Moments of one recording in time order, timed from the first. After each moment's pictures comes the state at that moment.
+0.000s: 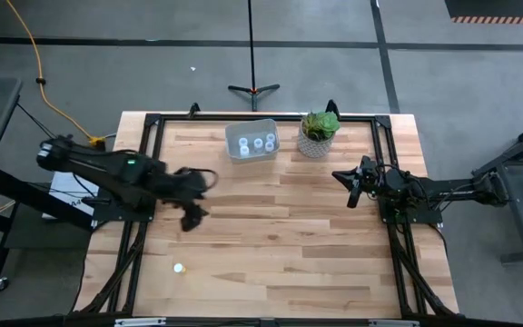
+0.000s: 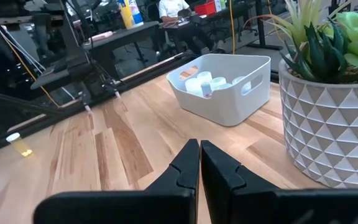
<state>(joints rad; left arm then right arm) -0.29 1.13 1.17 -1.04 -0.14 -0.65 -0.01 0.23 0.01 0.06 0.37 0.38</state>
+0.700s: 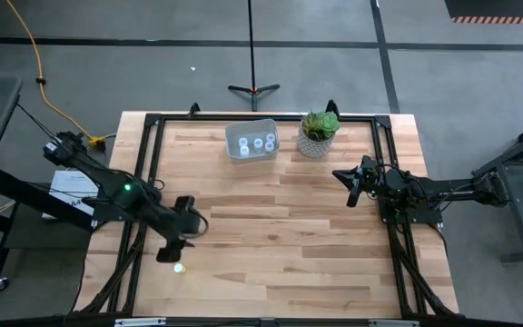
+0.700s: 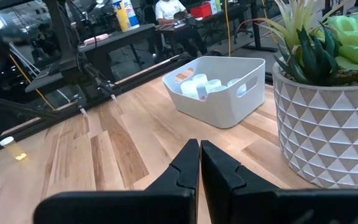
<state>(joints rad) -0.57 1.16 1.12 -0.96 -0.07 -0.45 -0.01 0.23 0.01 0.06 0.39 0.39</state>
